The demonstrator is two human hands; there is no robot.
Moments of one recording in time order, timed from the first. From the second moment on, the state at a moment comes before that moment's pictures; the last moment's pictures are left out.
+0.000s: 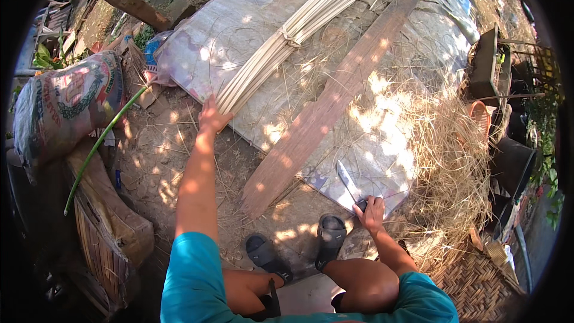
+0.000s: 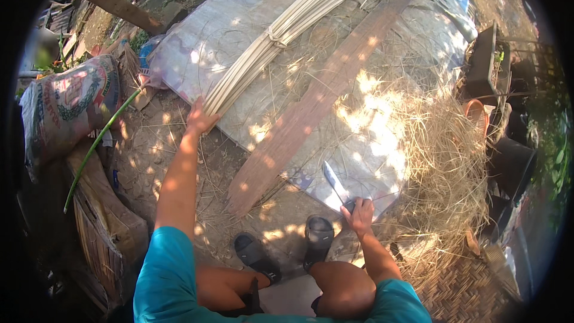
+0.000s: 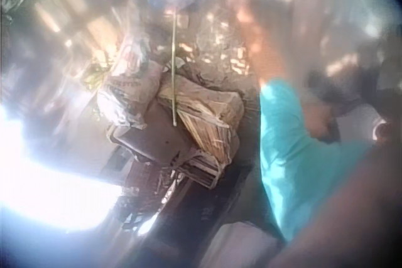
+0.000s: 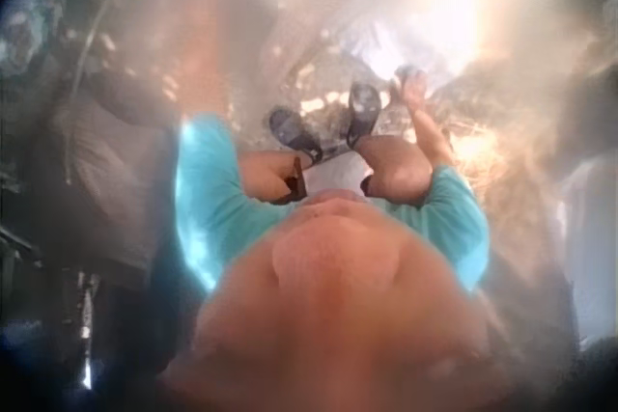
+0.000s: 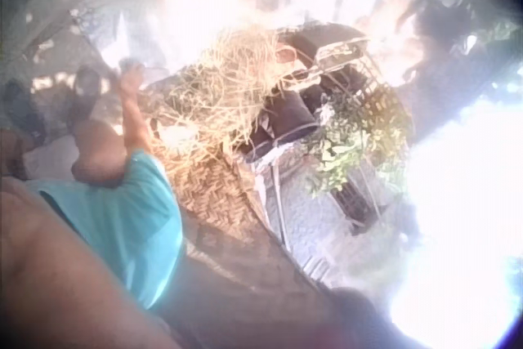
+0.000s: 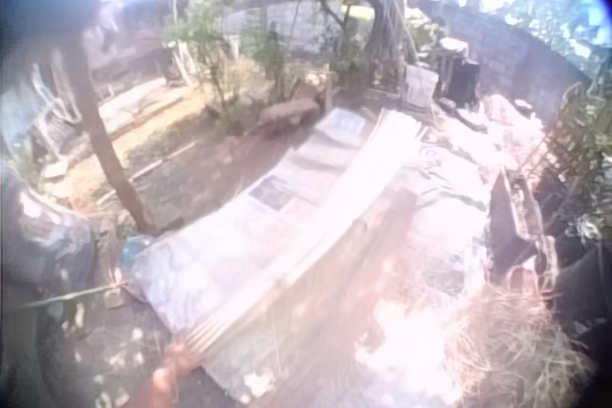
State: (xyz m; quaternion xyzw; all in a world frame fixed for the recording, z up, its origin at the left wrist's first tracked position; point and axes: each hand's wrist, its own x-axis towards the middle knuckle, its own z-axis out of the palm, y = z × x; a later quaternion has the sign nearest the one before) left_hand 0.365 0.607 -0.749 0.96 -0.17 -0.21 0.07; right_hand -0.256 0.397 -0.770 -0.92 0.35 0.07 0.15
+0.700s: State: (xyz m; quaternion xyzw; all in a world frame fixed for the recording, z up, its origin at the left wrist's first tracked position) left_hand 0.300 0.587 -0.469 0.94 -0.33 -0.11 0.05; right_hand -0.285 0.414 -0.783 -0.92 0.35 -0.11 0.09
